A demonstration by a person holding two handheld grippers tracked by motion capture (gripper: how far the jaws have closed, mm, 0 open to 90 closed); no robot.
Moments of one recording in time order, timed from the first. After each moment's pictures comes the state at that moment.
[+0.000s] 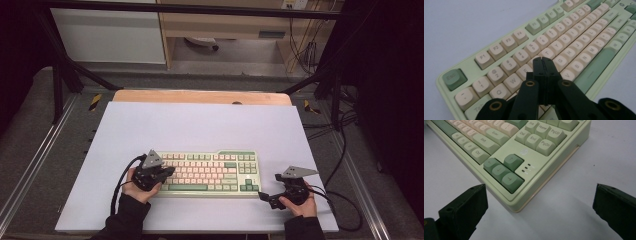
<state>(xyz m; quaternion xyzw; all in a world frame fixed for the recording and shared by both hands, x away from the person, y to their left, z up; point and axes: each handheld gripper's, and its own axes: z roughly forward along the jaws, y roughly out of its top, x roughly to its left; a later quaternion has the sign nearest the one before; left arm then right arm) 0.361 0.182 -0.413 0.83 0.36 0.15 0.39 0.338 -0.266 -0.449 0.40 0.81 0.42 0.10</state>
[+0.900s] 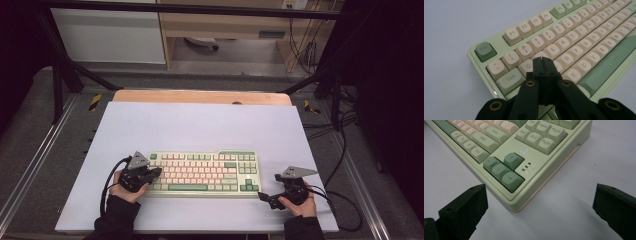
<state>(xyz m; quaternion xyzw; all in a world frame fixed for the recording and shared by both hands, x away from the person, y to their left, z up) 0.360 0.213 -0.423 0.82 0.39 0.16 0.38 0.338 -0.265 -0.450 0.40 0.81 0.42 0.10</state>
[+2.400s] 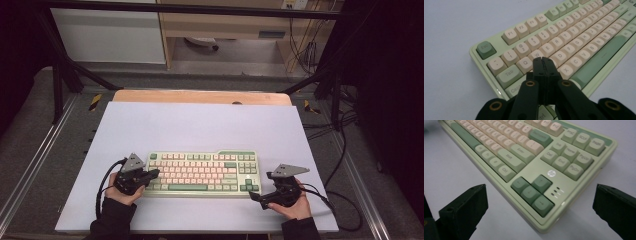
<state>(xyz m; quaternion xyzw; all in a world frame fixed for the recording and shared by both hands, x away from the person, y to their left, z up) 0.351 0.223 -0.418 0.82 0.38 0.15 0.40 0.333 -0.231 -0.426 0.37 0.82 0.42 0.11</state>
